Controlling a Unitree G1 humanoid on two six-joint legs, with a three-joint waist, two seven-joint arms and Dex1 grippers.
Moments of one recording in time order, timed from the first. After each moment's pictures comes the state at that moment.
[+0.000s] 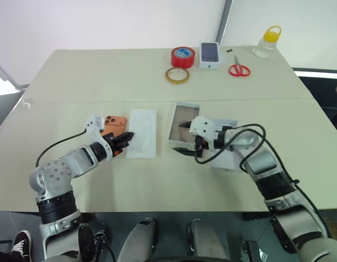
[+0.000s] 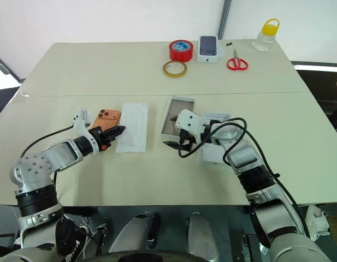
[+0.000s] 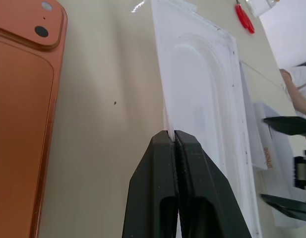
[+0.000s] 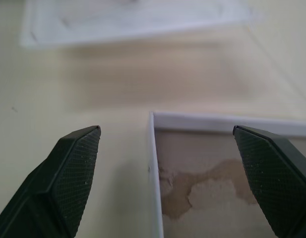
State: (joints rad) left arm -0.39 0.29 0.48 -0.16 -0.95 1.28 -0.12; right arm -0.60 -0.48 0.30 0.20 0.04 0.20 0.96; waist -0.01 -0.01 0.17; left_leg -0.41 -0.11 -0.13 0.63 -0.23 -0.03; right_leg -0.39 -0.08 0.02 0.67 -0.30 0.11
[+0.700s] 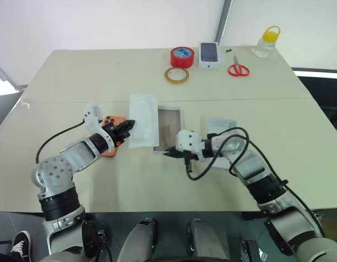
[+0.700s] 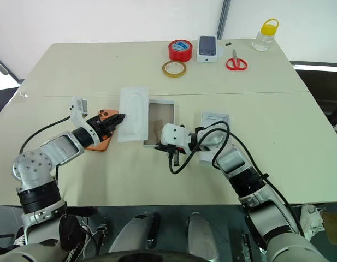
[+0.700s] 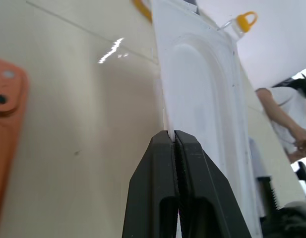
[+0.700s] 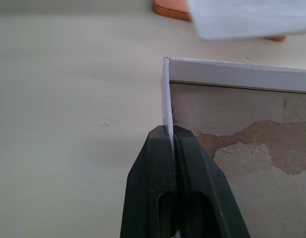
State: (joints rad) left arm -0.44 0.26 0.48 -0.21 -1.04 1.23 -0.07; right arm -0.55 -0.44 0.41 0.06 0.01 0.22 1.07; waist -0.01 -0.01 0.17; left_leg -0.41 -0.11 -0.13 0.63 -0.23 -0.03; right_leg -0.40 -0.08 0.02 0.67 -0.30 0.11
